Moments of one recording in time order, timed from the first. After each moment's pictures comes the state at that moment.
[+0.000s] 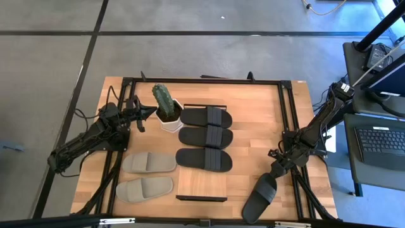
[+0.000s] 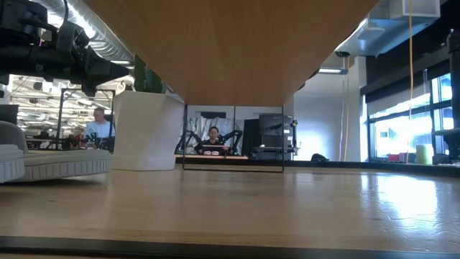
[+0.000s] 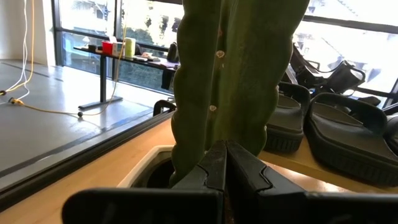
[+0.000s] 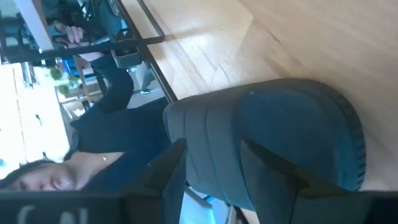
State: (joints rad) left arm 0.66 0.01 0.02 0.04 0.30 -0.21; right arm 0.94 0.67 0.03 0.15 0.16 1.85
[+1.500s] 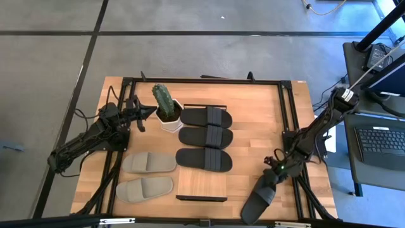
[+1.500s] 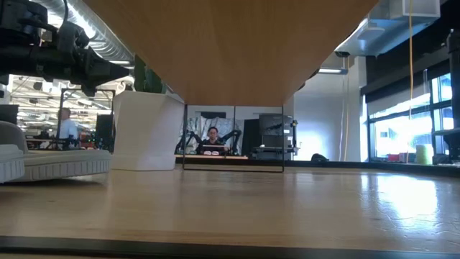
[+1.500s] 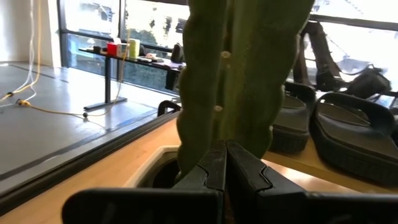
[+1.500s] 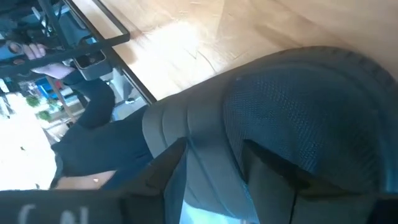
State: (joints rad) left arm 0.66 0.01 0.02 0.04 0.29 -0.20; right arm 0.94 1.11 0.14 0.37 0.11 2.01
